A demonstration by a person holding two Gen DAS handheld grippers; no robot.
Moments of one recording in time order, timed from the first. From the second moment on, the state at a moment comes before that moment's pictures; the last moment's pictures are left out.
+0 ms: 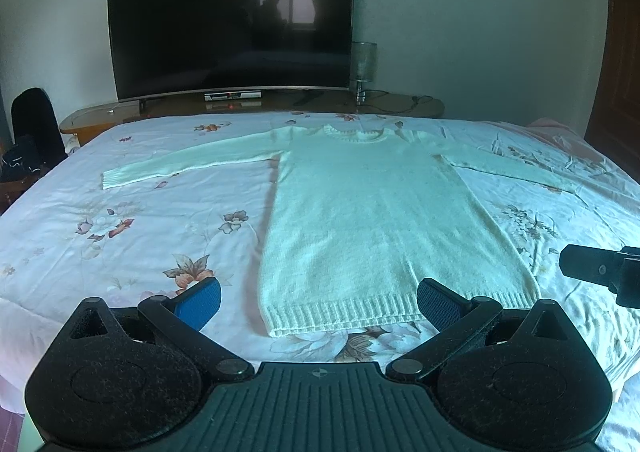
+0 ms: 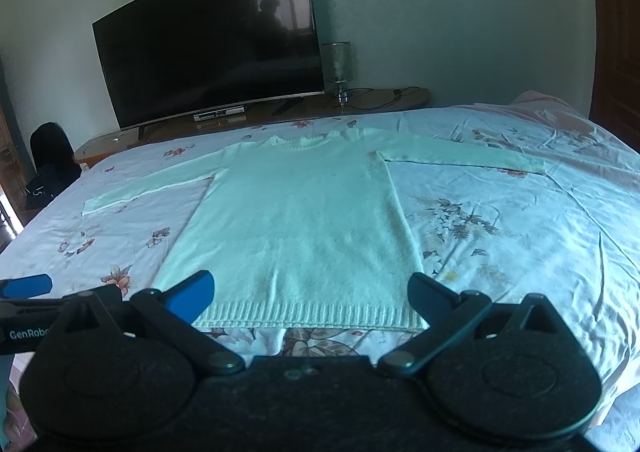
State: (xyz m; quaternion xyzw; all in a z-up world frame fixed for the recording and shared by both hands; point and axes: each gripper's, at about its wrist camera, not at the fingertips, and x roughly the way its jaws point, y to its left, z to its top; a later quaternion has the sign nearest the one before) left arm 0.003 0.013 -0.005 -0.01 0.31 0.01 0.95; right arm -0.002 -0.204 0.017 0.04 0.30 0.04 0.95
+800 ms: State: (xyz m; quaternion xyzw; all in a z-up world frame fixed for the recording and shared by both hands) left arm 0.002 0.018 -0.005 -0.01 0.31 0.01 0.95; right arm -0.002 -0.201 0.020 0.04 0.30 0.05 0.95
